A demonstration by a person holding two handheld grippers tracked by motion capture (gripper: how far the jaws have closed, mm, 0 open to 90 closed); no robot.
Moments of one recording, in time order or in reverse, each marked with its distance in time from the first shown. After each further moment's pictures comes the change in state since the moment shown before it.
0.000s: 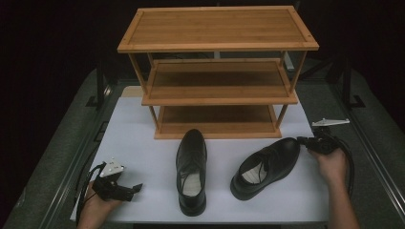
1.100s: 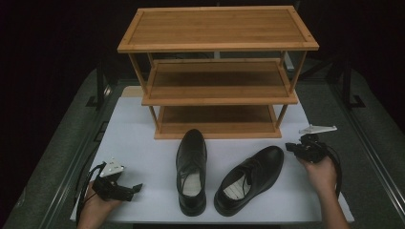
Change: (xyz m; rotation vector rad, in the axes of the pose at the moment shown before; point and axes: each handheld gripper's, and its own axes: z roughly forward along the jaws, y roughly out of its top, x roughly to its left) left arm 0.000 0.000 0.000 0.000 0.000 -0.001; right arm 0.054 -0.004 -0.010 -0.005 0.010 -0.066
